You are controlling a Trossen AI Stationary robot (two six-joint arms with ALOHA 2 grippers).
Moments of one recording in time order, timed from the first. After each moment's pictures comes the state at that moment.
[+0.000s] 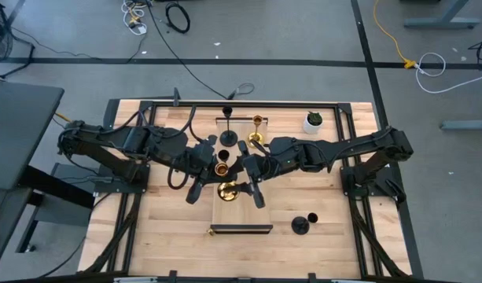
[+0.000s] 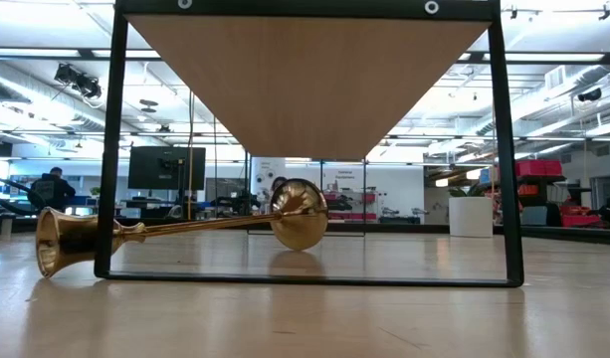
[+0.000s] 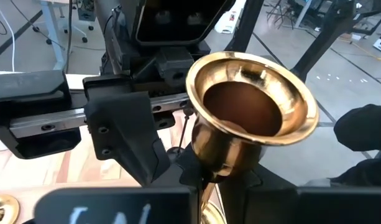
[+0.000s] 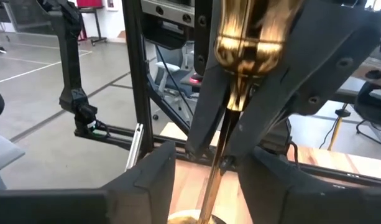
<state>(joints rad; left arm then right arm) -0.23 1.35 1.53 -0.49 0.01 -0.18 0.19 1.63 1.52 -0.03 -0.12 -0.04</state>
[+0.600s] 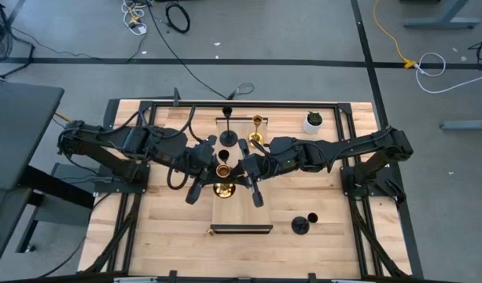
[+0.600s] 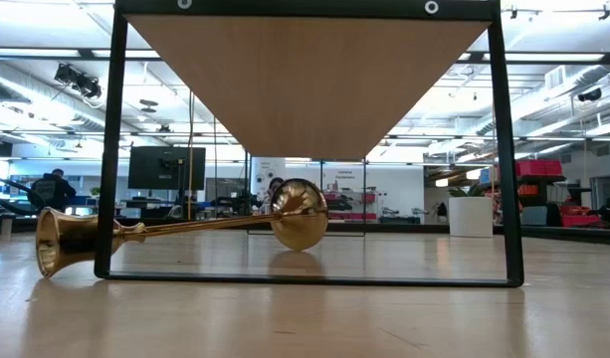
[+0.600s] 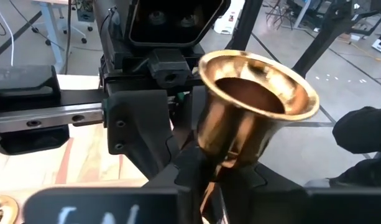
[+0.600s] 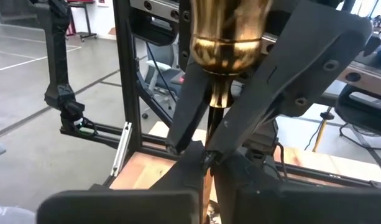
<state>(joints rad) -0.23 1.35 1.53 -0.48 0.00 -0.19 0.19 1.63 1.52 -0.03 -0.08 -0.08</state>
